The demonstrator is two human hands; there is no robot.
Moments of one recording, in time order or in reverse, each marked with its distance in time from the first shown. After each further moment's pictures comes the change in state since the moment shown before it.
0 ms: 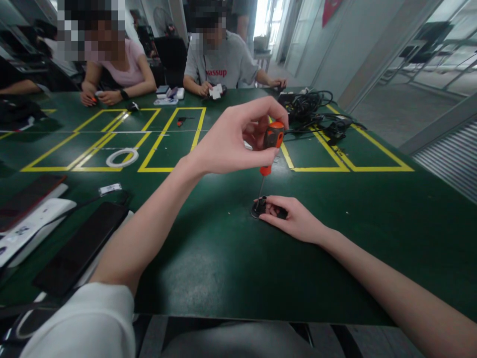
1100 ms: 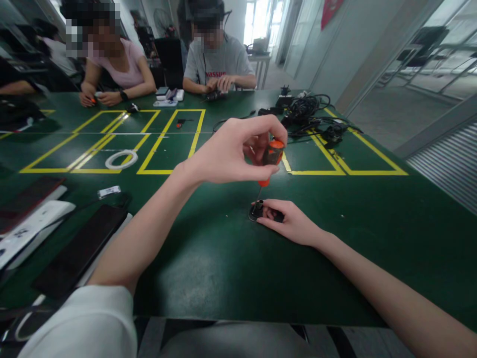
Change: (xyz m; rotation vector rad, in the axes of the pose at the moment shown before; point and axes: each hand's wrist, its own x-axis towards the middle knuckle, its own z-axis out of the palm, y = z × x) left_hand -0.003 0.002 0.000 -0.123 -0.065 0.174; right_hand 0.001 0.004 0.002 0.003 0.005 -0.016
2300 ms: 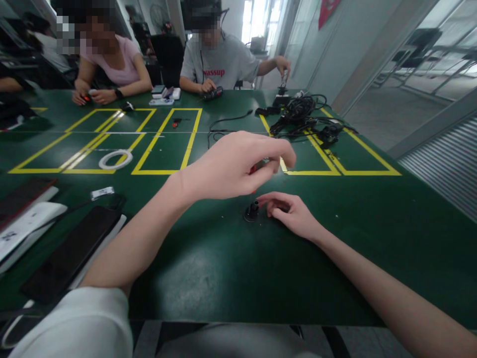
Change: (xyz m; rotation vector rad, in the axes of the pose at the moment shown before) left_hand 0.002 0.023 0.005 0.313 -0.135 0.084; right_hand -0.001 0.004 -0.009 0.278 0.115 0.164
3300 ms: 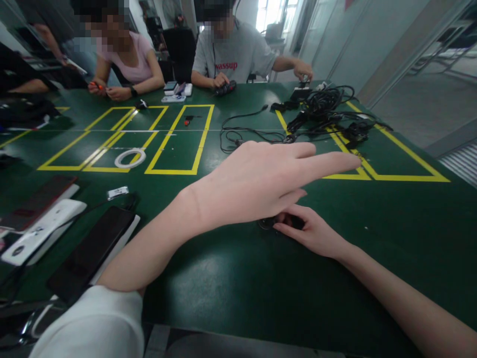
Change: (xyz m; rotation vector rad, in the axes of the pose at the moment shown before) left_hand -0.001 0.021 -0.002 0.285 -0.100 -0.050; right_hand -0.007 -0.002 0.002 -0.187 -0.075 -0.101
